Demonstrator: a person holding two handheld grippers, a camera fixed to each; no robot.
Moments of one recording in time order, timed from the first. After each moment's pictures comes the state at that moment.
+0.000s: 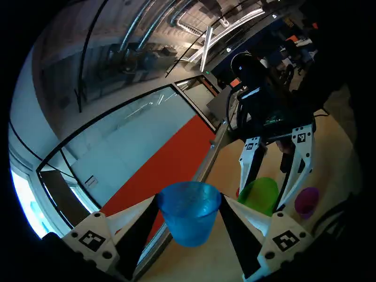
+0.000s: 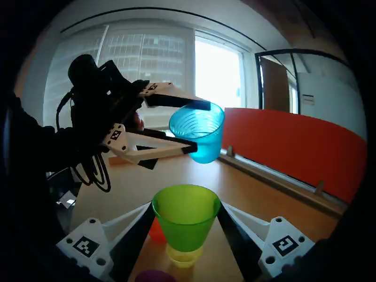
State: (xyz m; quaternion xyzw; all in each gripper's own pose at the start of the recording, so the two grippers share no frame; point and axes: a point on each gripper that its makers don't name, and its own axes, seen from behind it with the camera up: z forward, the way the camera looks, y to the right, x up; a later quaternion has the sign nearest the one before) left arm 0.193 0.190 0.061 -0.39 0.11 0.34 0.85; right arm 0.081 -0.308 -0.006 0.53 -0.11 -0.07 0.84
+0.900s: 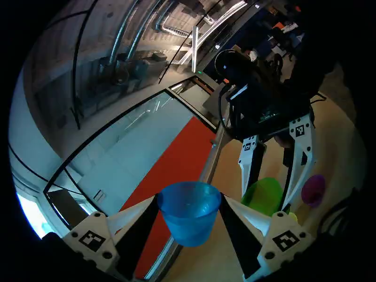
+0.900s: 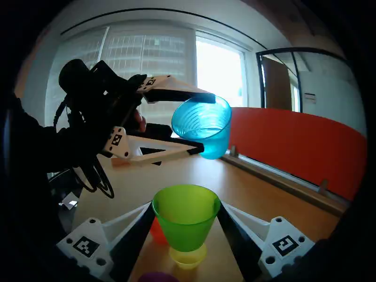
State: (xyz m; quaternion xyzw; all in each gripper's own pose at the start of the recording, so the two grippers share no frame) left arm 0.197 0.198 0.057 -0.37 0.15 0.40 0.83; right arm 0.078 -0.315 -0.010 0.54 -0.11 -0.06 0.83
